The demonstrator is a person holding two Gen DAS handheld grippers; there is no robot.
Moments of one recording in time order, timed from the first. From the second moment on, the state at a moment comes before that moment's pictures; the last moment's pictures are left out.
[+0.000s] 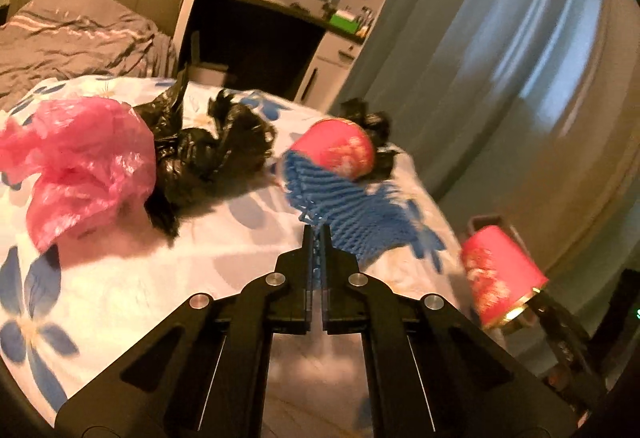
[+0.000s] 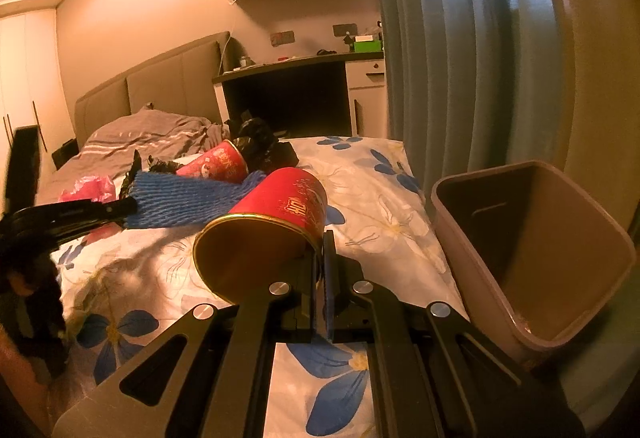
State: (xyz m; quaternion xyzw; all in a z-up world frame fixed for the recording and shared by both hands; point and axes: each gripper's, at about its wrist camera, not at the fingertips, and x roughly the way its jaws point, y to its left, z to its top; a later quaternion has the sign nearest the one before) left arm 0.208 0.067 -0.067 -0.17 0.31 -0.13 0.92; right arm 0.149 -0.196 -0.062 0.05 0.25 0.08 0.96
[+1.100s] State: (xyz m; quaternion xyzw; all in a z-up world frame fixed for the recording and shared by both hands) left arm 0.174 -0.089 -0.010 -0.10 0.24 -0.26 0.93; right arm 0.100 -0.303 -0.033 0.09 0.19 -0.03 0.98
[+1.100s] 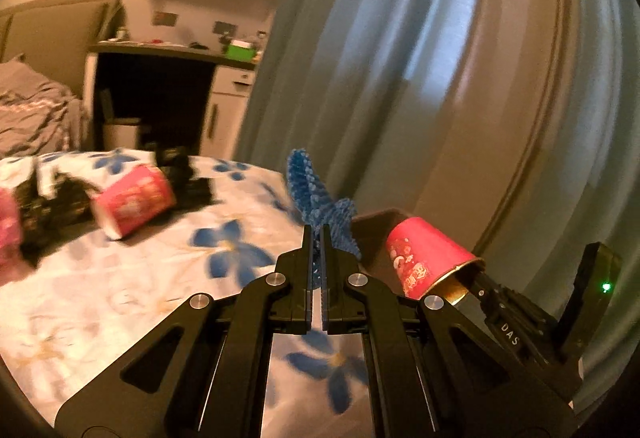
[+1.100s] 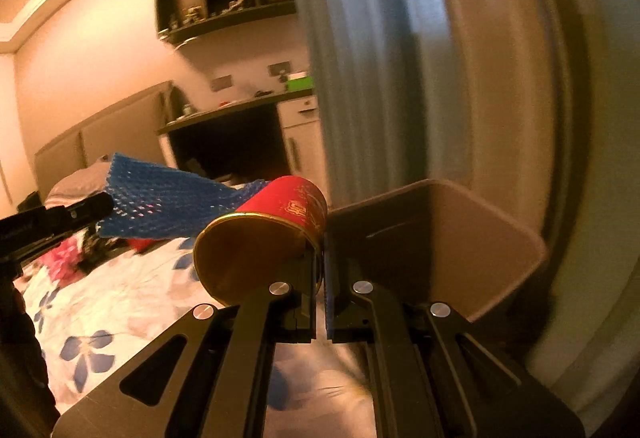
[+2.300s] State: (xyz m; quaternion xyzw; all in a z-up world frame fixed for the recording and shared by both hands) left arm 0.218 -0.245 -0.095 -0.06 0.34 -0.35 0.87; right arm 0.124 -0.376 -0.074 0.10 0.23 -0.13 0.96
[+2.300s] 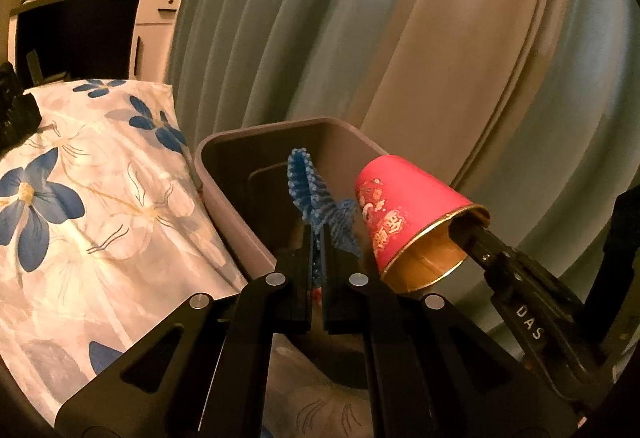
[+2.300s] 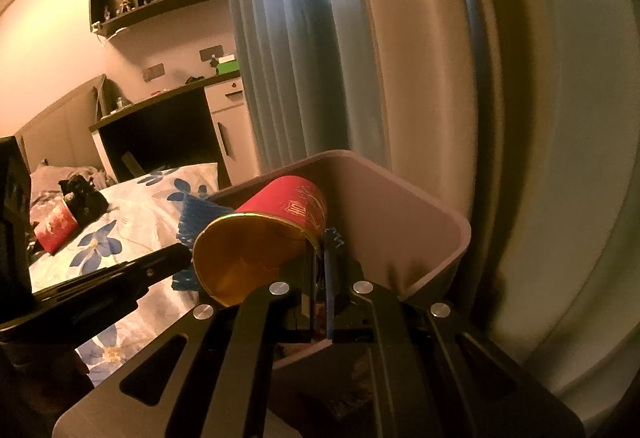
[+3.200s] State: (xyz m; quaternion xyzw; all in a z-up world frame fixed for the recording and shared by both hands) left arm 0.156 -0.093 -0.062 -0.14 0.26 -0.17 0.94; right arm 0.151 -0.373 -0.097 0.09 0.27 -0.14 0.95
